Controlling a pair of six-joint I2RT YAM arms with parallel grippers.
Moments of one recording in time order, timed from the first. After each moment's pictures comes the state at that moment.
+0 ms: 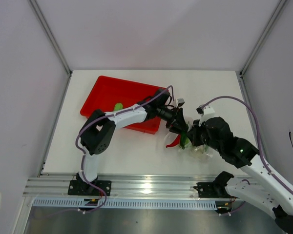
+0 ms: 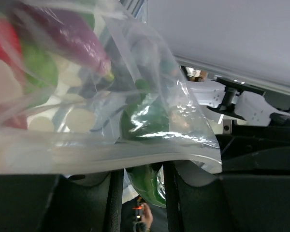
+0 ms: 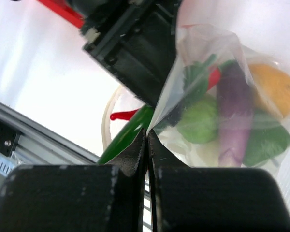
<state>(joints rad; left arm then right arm) -0.79 2.01 1.50 -0.17 1.04 -1.04 0.74 0.75 0.88 -0.68 0.12 0.41</state>
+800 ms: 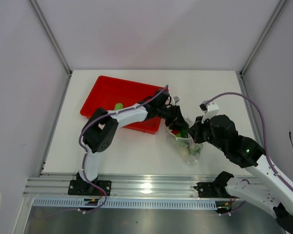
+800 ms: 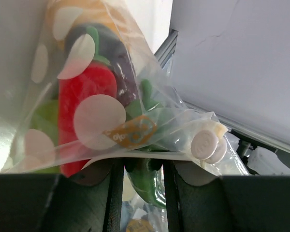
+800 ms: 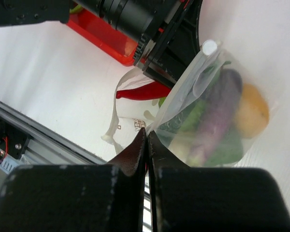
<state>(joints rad) -0.76 2.06 1.49 -0.13 0.82 -1.11 0.78 0.75 0.96 -0.71 0.15 0.40</state>
